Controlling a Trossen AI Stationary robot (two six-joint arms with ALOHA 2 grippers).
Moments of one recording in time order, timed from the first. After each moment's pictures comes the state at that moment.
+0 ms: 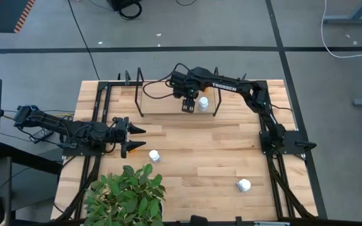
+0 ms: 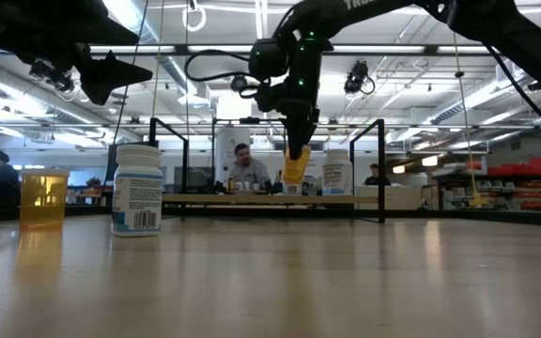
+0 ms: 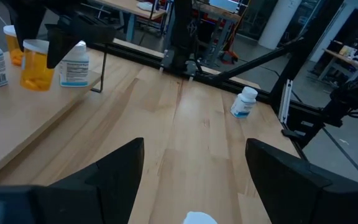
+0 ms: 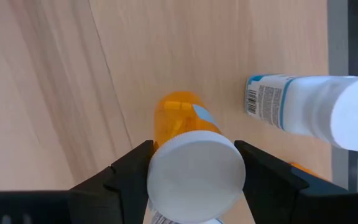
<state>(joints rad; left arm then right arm) -0.24 0.59 0.26 0.16 -0.30 -0.35 -0.38 2.19 2.10 -1.27 0.13 -0.17</state>
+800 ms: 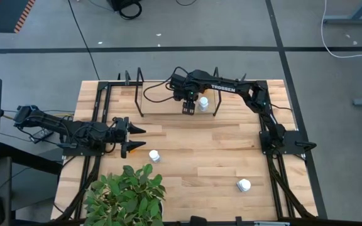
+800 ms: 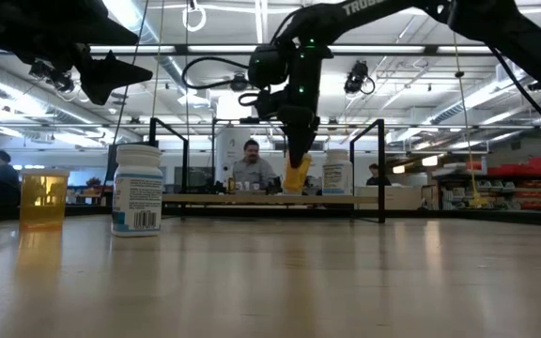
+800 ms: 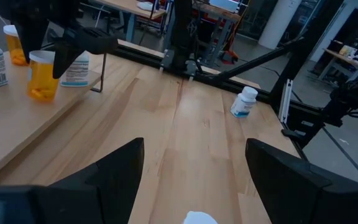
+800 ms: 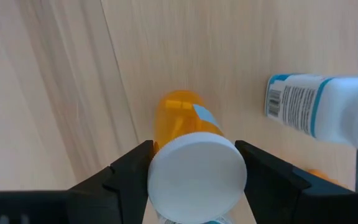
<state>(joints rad) -0.24 0.59 0.26 0.16 -0.30 -0.35 -0.38 2.19 2.04 -1.22 0.11 -0.18</state>
